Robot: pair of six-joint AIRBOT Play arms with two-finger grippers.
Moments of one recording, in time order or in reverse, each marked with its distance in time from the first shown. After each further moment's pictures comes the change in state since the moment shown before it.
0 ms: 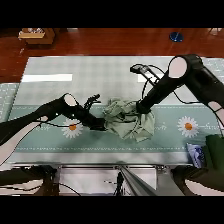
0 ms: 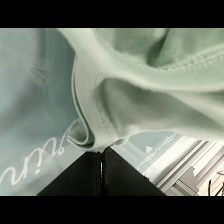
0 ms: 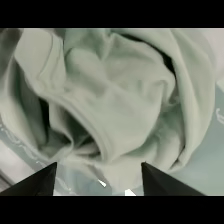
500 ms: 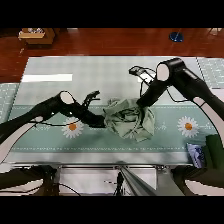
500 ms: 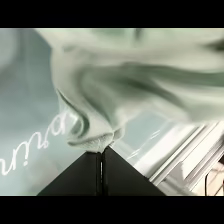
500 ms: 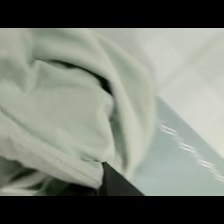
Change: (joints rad) left arm 0.026 0.087 0.024 0.000 -0.024 0.018; right arm 0.016 -0.074 0.026 -0.218 -0.082 0.075
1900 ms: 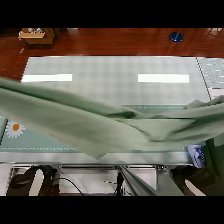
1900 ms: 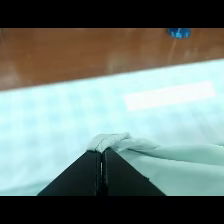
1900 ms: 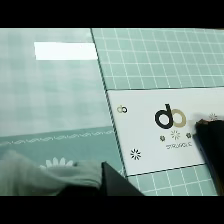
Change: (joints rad) left arm 0.706 0.940 0.667 0.321 -0.449 -0.152; right arm 0.000 0.739 0.339 -0.687 0.438 0.367
